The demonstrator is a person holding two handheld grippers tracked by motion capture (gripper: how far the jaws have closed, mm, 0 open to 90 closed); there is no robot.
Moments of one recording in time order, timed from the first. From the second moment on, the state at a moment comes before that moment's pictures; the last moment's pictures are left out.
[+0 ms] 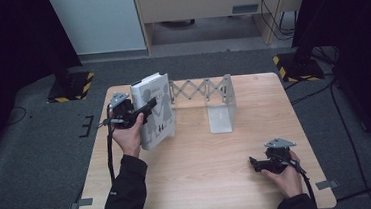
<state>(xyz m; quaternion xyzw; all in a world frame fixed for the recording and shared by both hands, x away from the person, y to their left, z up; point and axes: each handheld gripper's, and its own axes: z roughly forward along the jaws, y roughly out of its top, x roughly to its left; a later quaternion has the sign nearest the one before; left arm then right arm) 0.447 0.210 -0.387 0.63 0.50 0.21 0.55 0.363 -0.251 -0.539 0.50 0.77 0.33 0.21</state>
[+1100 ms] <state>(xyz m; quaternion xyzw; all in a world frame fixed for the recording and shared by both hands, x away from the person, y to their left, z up) 0.428 0.202 -0.428 0.66 0.47 0.25 0.53 0.363 -0.251 -0.539 0.50 0.77 0.33 0.21</state>
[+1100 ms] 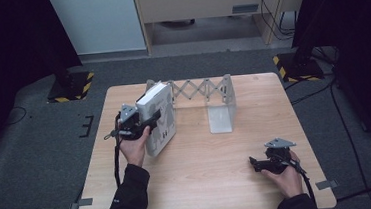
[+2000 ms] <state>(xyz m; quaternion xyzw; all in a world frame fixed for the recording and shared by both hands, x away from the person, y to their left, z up) 0.383 0.203 -0.450 0.67 0.46 0.28 0.51 0.363 -0.251 -0.539 0.50 0.77 0.33 0.21</state>
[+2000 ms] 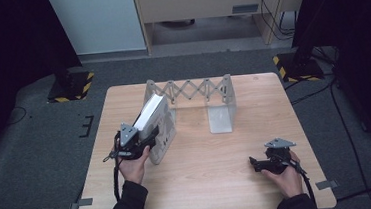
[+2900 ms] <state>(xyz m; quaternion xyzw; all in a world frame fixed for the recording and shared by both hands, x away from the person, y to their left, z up) 0.408 0.191 -0.454 0.63 0.49 0.31 0.51 0.364 -0.251 -0.539 0.50 0.78 0.33 0.21</state>
